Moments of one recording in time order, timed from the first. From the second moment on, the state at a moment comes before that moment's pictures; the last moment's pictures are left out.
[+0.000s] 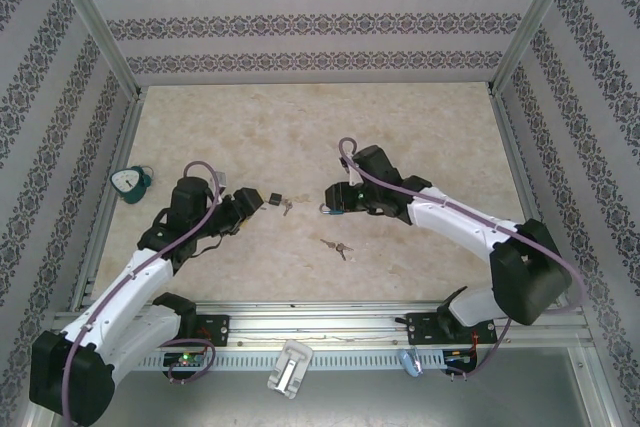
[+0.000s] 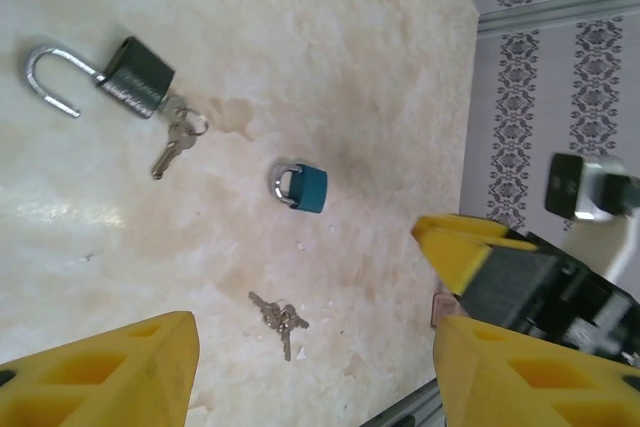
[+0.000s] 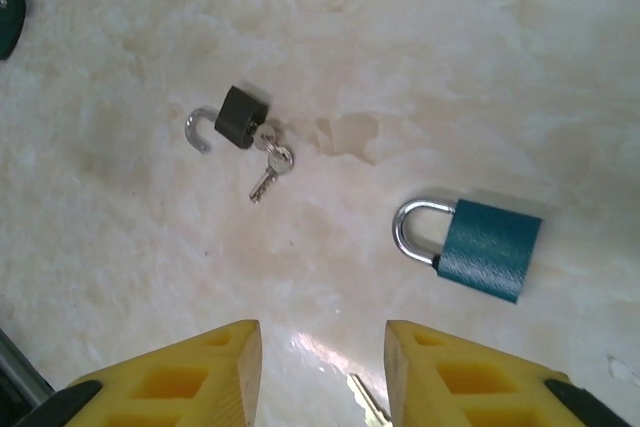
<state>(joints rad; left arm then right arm) -0.29 0.87 0.50 -0.25 0.44 -1.04 0.63 1.42 0.90 -0.35 -0.27 0.53</state>
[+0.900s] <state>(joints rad) -0.39 0.88 0.40 -0.14 0.39 -1.13 0.86 1.59 0.85 -0.48 -0.09 0.39</state>
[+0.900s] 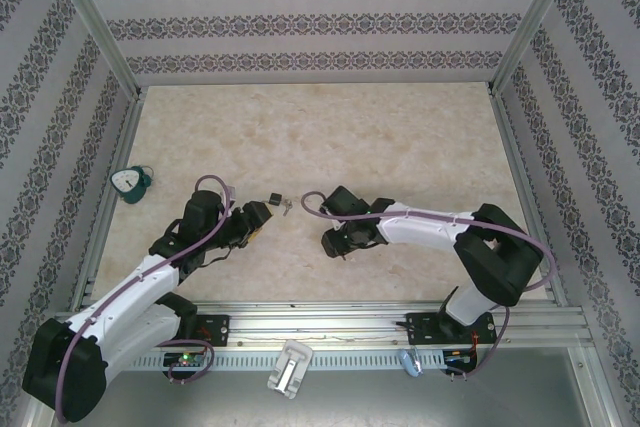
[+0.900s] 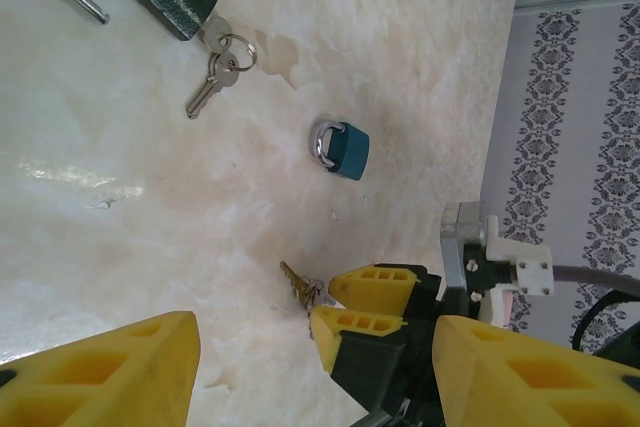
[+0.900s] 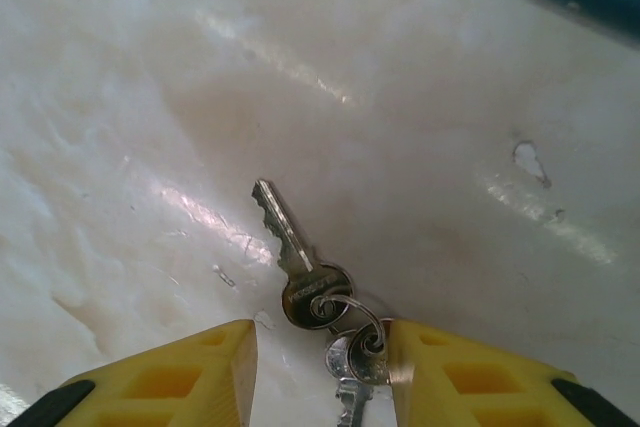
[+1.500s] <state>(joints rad) -0.39 0.81 0.39 -0.14 0.36 -1.13 0.97 1.71 0.96 -0.55 0.13 0.34</state>
